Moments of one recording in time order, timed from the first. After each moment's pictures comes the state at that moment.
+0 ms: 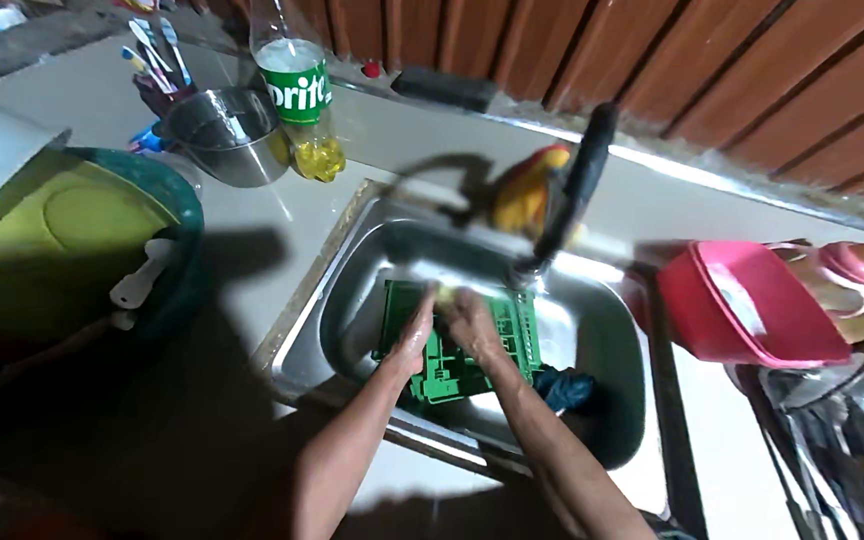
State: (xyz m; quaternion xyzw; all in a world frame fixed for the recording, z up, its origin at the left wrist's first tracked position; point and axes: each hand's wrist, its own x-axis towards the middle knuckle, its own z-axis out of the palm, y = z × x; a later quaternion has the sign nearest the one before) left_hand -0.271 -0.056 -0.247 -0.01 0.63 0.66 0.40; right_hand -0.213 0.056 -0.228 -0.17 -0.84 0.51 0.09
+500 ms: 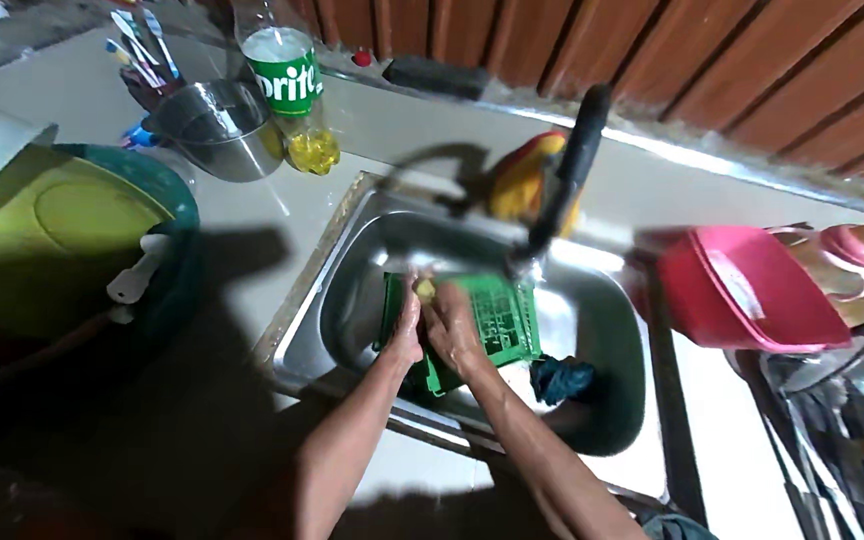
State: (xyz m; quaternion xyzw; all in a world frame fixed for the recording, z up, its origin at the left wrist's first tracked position) left_hand -0.267 -0.059 -0.252 -0.04 0.54 0.76 0.36; right_hand -0.209 0.013 -0.232 -0.13 -0.86 0.47 0.17
